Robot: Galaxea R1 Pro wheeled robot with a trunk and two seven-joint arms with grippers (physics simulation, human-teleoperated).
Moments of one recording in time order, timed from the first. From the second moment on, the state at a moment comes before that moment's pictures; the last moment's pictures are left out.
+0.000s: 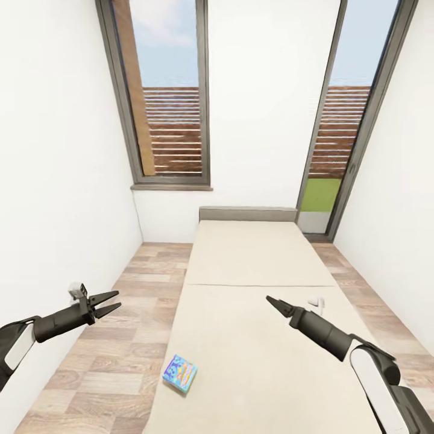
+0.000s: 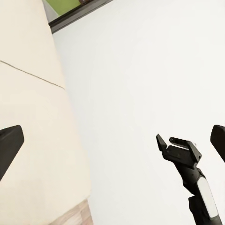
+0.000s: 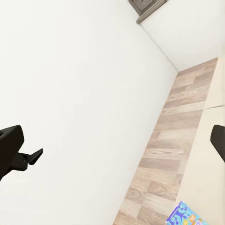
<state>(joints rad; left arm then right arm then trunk) -0.64 0.48 0.08 -0.65 0.58 0.81 -1.30 -0.24 -0.17 -0.06 -1.51 -0.75 0.61 0.56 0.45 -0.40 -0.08</state>
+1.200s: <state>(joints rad) -0.64 0.48 0.08 -0.65 0.58 0.81 -1.30 -0.24 -0.17 -0.10 -1.49 -0.75 0.61 0.54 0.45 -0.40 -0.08</state>
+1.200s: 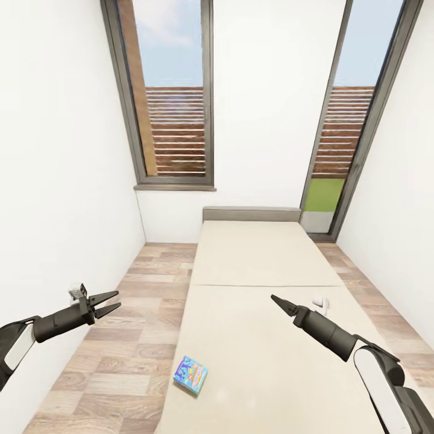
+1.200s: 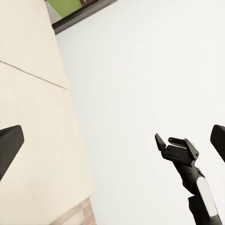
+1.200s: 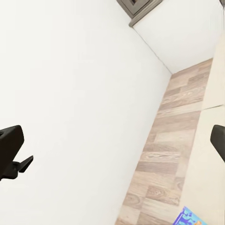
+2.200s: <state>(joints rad) -0.65 0.41 0.08 -0.65 0.52 0.78 -0.92 -0.24 -0.17 -0.09 -1.51 -0.75 0.62 0.43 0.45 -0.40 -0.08</state>
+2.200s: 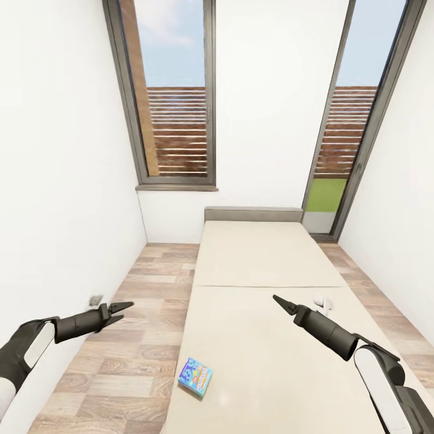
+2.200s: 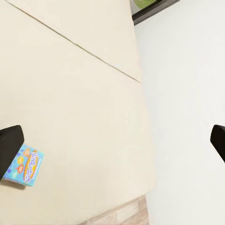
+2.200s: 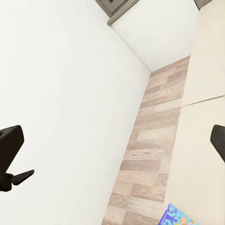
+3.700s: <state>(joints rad) -0.65 0.38 0.08 -0.65 0.51 0.74 -0.87 -0.24 -0.17 -0.09 -1.50 -0.75 0.61 0.43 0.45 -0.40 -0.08</state>
